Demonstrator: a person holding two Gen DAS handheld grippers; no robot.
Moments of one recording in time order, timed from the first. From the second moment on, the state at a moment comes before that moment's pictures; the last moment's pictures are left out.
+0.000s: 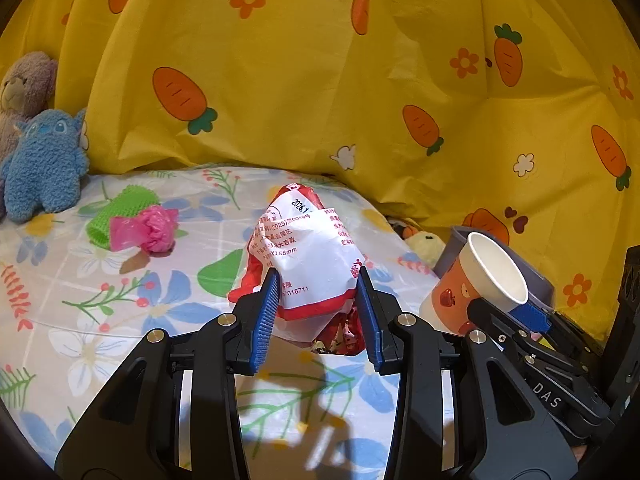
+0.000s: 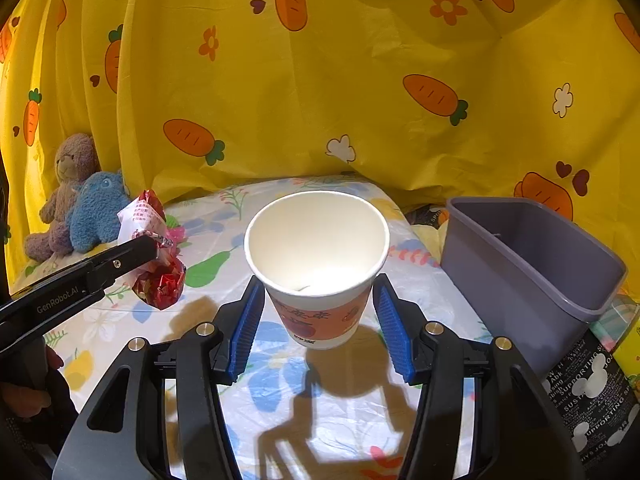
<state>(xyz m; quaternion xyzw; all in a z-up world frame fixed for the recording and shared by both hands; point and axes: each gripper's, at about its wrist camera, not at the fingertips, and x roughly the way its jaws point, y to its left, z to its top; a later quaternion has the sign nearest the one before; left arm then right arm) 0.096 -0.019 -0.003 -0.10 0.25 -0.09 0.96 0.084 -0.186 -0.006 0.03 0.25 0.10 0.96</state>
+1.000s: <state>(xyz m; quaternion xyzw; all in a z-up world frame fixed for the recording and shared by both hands) 0.152 -0.188 0.025 -0.02 0.25 -0.28 0.93 0.100 -0.330 0.024 0.10 0.21 -0.05 0.97</state>
